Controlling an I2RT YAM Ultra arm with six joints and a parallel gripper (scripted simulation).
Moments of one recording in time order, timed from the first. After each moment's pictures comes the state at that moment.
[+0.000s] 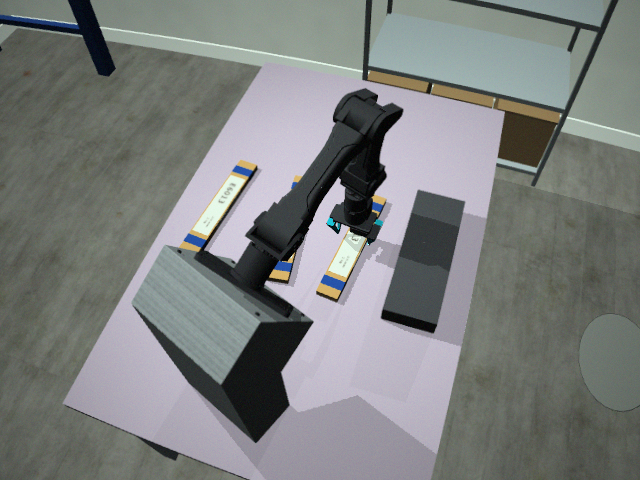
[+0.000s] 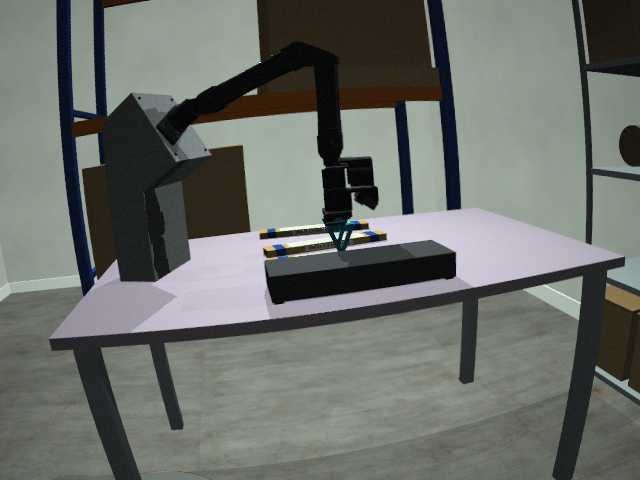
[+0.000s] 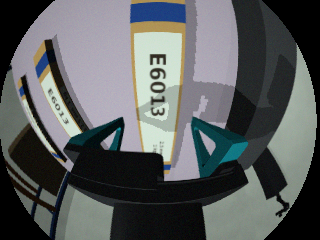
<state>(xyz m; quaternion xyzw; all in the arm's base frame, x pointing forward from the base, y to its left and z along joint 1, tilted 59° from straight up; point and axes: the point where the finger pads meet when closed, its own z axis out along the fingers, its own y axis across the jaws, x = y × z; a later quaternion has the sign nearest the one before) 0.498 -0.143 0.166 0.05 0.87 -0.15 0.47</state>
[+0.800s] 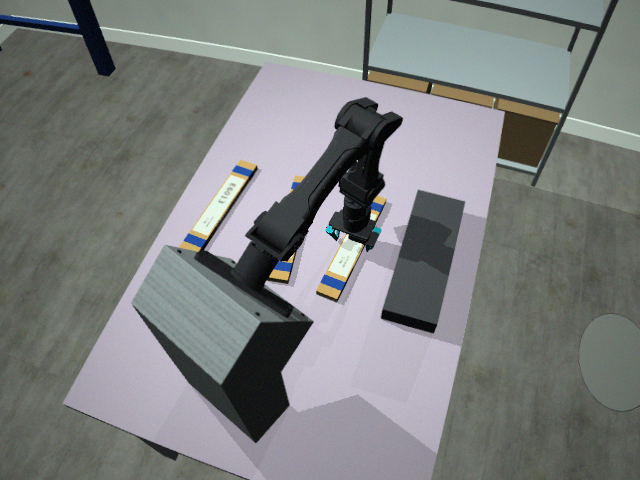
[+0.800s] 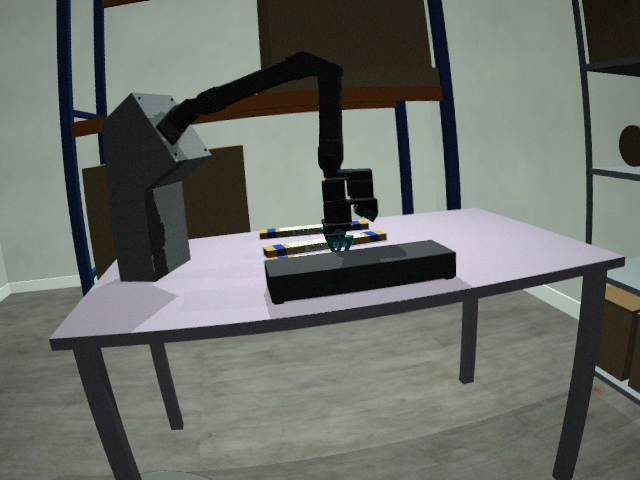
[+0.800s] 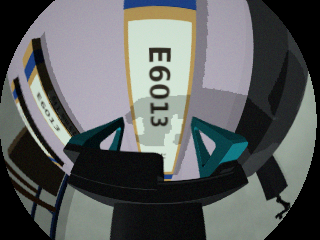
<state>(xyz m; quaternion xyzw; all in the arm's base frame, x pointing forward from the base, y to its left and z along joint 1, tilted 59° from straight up) 0.519 -0.151 0.146 0.05 0.87 -0.15 0.46</state>
